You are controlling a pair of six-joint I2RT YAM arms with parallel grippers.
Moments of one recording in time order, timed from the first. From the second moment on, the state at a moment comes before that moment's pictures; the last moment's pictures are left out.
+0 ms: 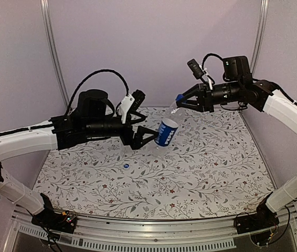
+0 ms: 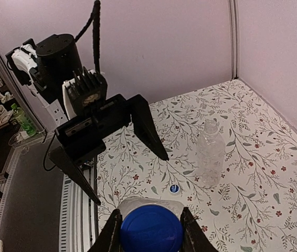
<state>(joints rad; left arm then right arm) -0.91 1.37 1.10 -0.04 0.22 -0.02 0.58 1.46 1.51 -0.49 -0.80 -0.09</state>
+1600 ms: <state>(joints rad) -0.94 1.49 1.08 0.16 0.41 -0.03 0.66 1.55 1.56 -0.43 -0.92 -0.04</state>
